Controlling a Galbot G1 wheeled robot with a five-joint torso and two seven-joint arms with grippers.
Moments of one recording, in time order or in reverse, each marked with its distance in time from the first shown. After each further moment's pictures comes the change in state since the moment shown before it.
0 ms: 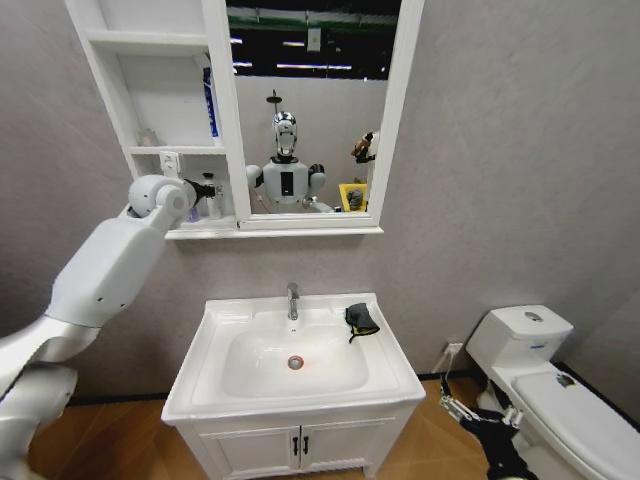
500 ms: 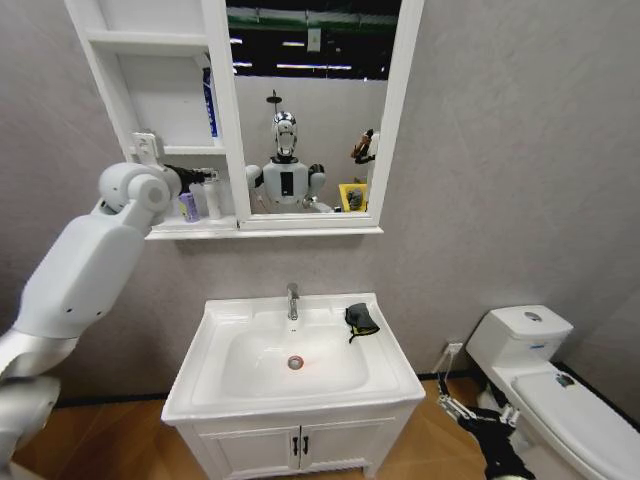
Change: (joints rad) left arm 0.125 0.133 -0.175 -0.280 -0.099 0.005 -0.097; right arm 0.009 -0.002 -0.012 -0.004 -0.001 -0.007 0.000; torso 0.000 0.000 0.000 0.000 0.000
